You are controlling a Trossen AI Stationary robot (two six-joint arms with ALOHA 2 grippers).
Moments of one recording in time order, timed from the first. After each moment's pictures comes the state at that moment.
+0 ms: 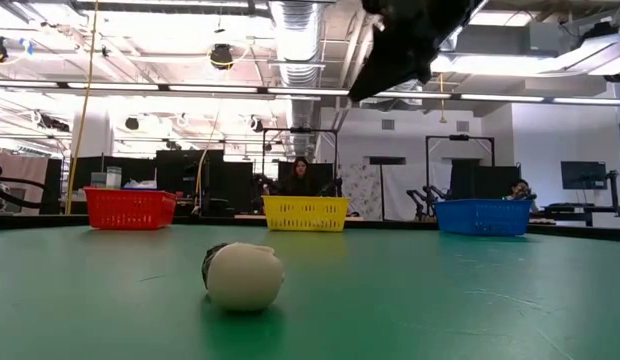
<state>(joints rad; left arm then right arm) -1.12 1.55 0.74 -0.45 -0.47 -0.84 0.21 1.48 1.11 -0.36 0.47 0.34</state>
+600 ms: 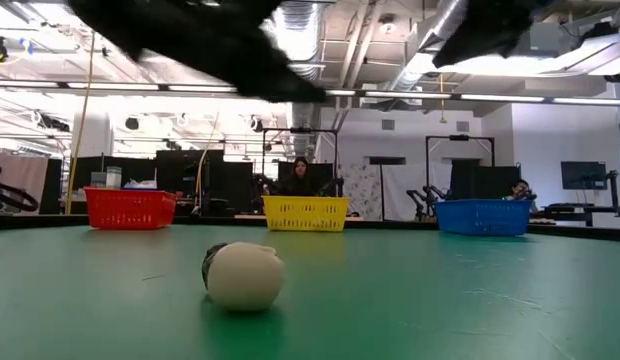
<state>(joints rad) -0.15 1.55 0.74 0.51 -0.12 0.23 0.38 1.08 0.89 -0.51 0.73 0.46</state>
